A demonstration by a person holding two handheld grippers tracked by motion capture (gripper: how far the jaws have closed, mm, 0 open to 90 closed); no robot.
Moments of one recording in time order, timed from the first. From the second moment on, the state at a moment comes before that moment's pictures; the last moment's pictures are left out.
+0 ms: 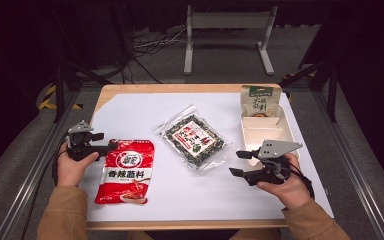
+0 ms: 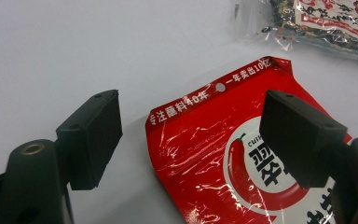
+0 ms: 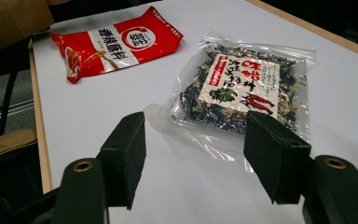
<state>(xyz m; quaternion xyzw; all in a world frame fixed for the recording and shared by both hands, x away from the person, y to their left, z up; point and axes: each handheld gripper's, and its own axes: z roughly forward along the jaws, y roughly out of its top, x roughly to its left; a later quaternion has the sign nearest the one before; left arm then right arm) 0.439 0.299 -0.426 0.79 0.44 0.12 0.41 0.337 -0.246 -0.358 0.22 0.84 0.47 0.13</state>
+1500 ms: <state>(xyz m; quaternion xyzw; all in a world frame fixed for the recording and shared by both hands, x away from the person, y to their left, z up) 0.447 0.280 -0.447 0.83 0.41 0.14 0.35 0.333 -0.248 -0.372 0.22 0.85 0.46 0.13</state>
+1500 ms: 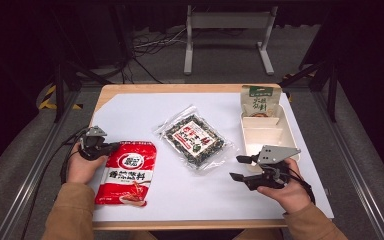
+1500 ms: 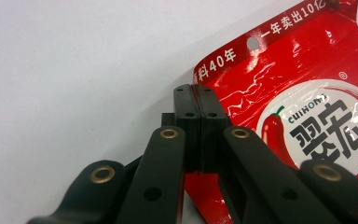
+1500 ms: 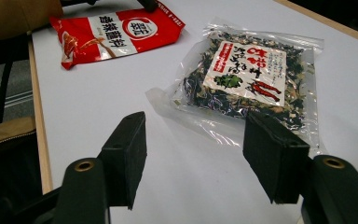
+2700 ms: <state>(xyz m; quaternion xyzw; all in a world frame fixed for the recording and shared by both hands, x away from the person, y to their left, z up) 0.377 0.273 -0.338 0.80 0.36 0.20 0.45 0.332 -0.235 -0.362 0.20 0.85 0.48 0.12</state>
